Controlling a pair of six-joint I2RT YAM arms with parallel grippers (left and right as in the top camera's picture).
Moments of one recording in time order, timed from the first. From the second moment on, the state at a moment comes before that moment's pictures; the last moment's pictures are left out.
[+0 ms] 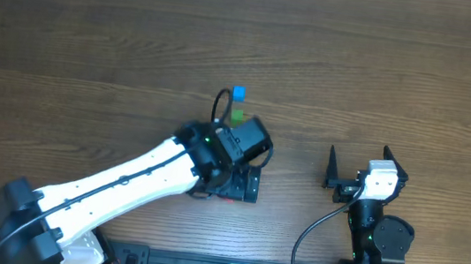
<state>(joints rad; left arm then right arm) -0.93 1.55 1.13 -1.03 0.10 -0.91 -0.01 0.02 0.01 -0.07 -0.09 -0.08</state>
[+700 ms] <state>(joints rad) -0.98 1.71 0.95 -0.79 0.07 -0.97 -0.01 0.02 0.01 -0.07 -0.09 -0.08</state>
